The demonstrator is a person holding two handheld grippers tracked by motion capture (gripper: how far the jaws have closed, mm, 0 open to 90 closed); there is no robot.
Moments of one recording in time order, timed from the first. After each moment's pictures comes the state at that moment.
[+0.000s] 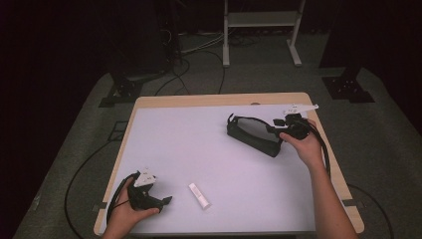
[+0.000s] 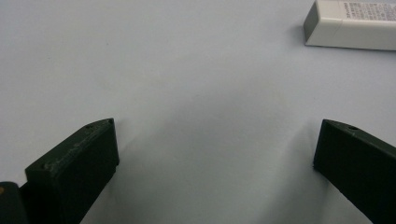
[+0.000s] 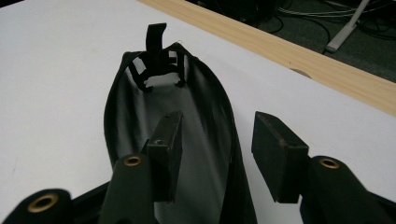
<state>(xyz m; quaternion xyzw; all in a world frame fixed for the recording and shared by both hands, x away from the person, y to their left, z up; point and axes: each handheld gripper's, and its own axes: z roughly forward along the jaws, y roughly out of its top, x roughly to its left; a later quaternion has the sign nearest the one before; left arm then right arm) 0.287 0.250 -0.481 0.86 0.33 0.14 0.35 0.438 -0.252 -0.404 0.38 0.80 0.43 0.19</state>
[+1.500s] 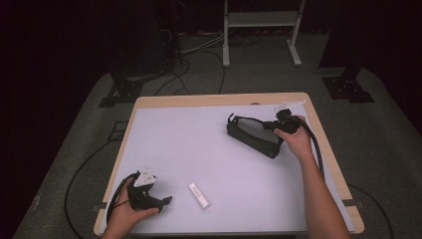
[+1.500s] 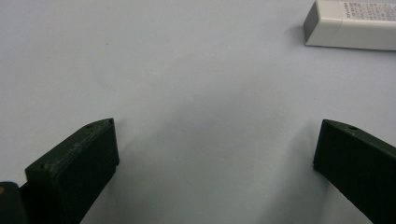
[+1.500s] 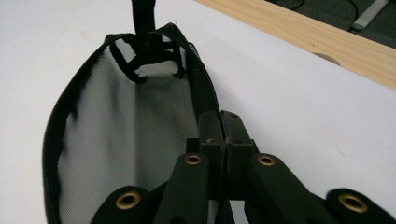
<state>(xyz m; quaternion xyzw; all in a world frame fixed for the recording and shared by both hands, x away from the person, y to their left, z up) 0.287 0.250 -0.481 0.86 0.33 0.14 0.35 0.474 -0.240 -0.424 0.39 0.82 0.40 0.14</state>
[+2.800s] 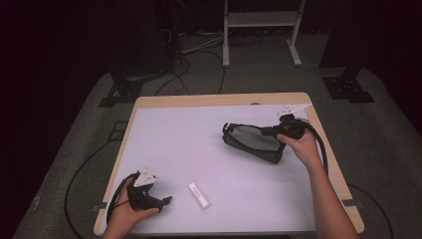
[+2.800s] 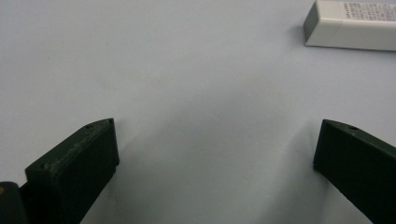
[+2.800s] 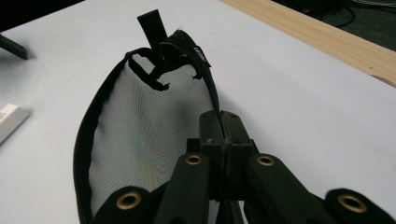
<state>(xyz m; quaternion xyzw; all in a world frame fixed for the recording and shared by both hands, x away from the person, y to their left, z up) 0.287 0.250 -0.481 0.86 0.33 0.14 0.35 0.434 -0.237 -0.396 0.32 0.83 0.44 0.09</state>
